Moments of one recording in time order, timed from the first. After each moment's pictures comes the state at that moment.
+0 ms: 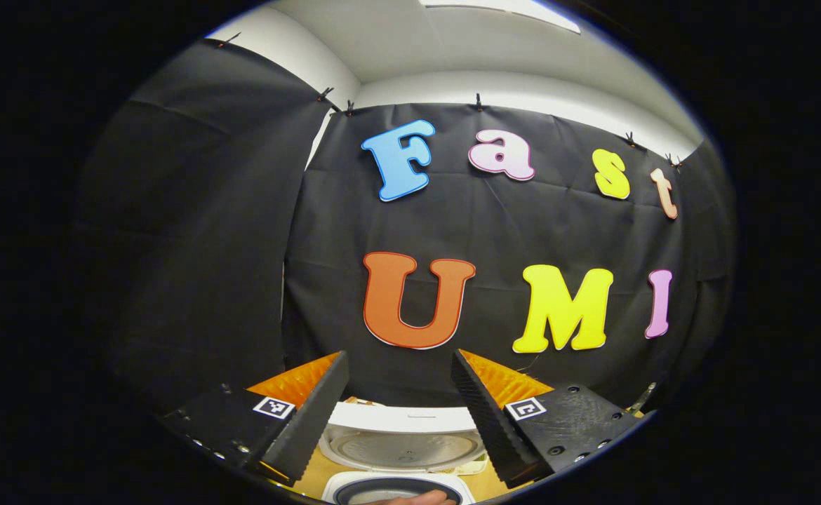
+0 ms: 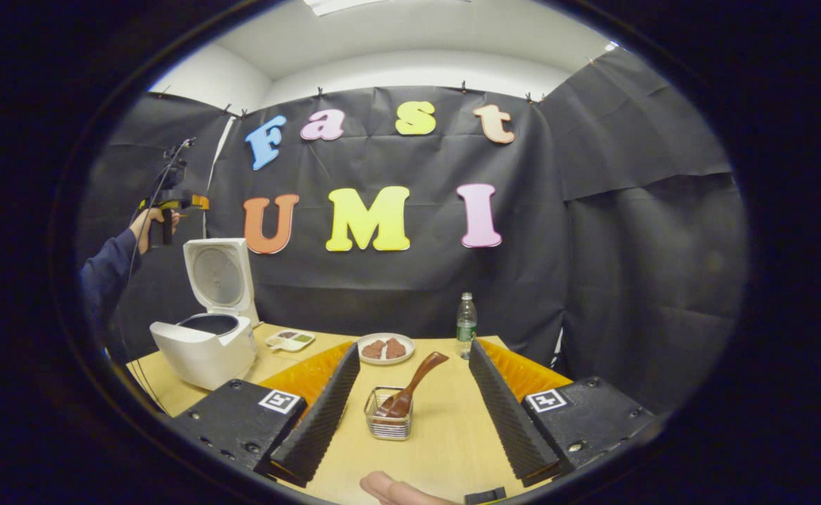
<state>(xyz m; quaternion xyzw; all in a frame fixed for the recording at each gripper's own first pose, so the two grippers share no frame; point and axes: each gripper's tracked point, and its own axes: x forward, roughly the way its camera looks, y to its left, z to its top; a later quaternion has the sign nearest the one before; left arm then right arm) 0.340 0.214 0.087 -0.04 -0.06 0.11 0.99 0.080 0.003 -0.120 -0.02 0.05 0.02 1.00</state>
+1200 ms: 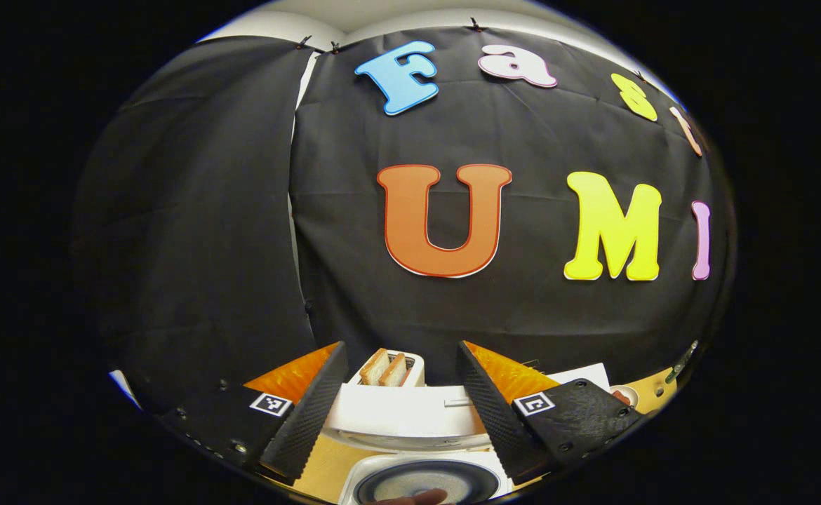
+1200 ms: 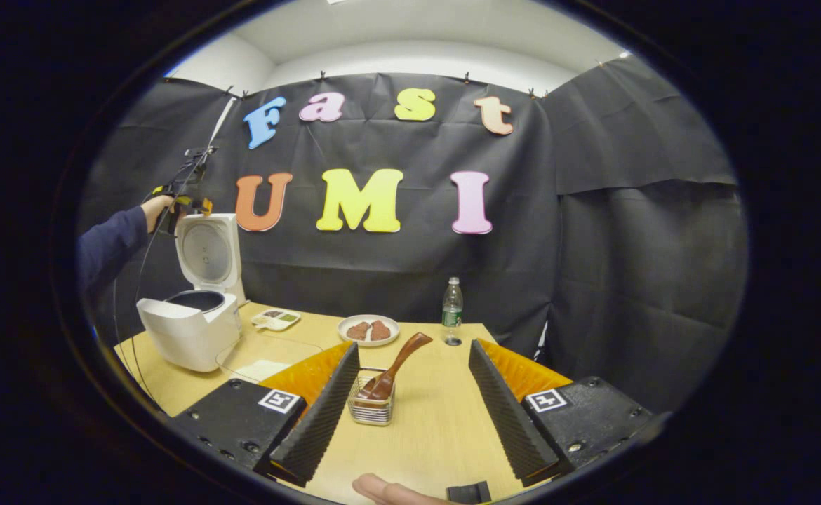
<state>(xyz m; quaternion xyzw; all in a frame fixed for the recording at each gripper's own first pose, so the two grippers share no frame) 0.392 0.227 -0.010 -0.01 0.12 0.16 0.98 0.063 -0.012 -0.135 -0.04 0.08 0.00 1.00</state>
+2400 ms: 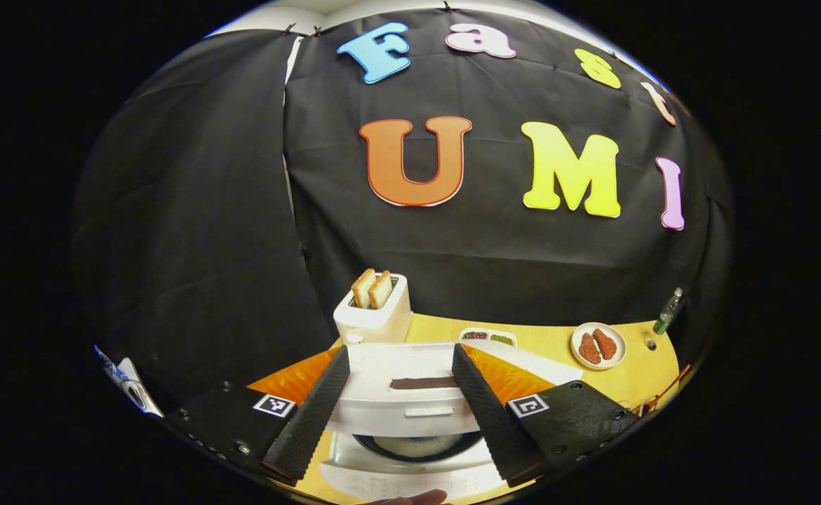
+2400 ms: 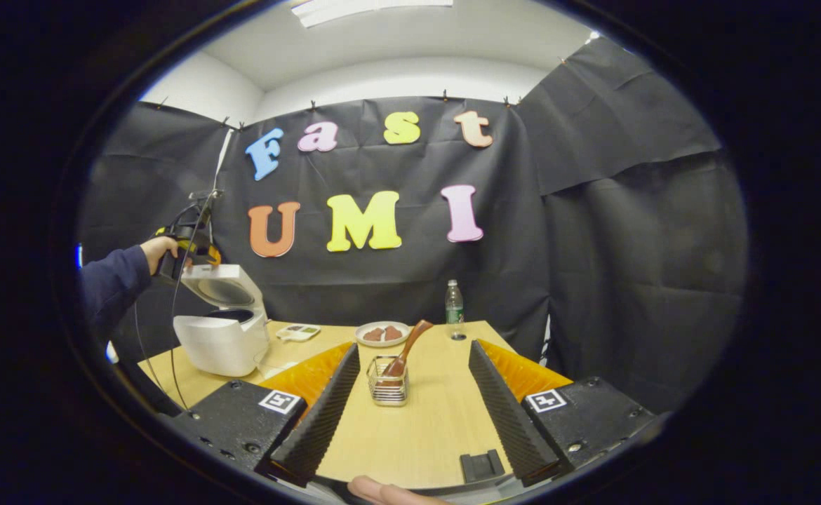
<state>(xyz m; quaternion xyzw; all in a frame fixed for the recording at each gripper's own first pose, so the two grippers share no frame) 0.262 0.159 -0.094 -0.02 0.21 0.11 0.97 -0.035 -0.013 -0.131 0.00 0.03 0.02 1.00</state>
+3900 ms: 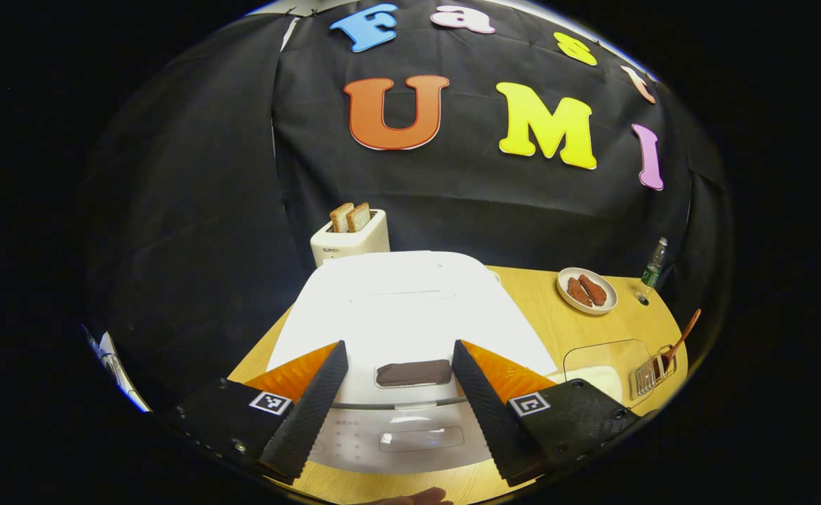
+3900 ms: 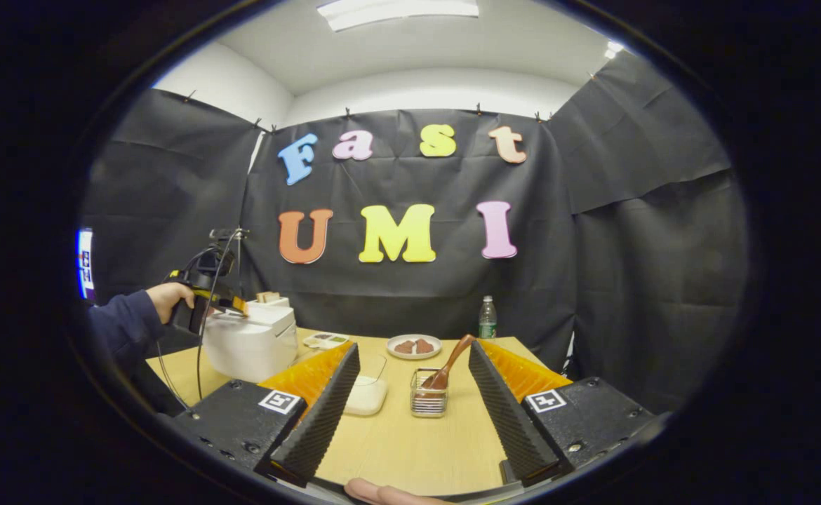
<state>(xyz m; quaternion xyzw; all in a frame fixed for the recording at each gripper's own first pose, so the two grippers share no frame) 0.202 0.144 -0.206 -0.01 0.27 0.07 0.96 -0.031 0.055 -0.135 -0.02 0.02 0.07 1.00</state>
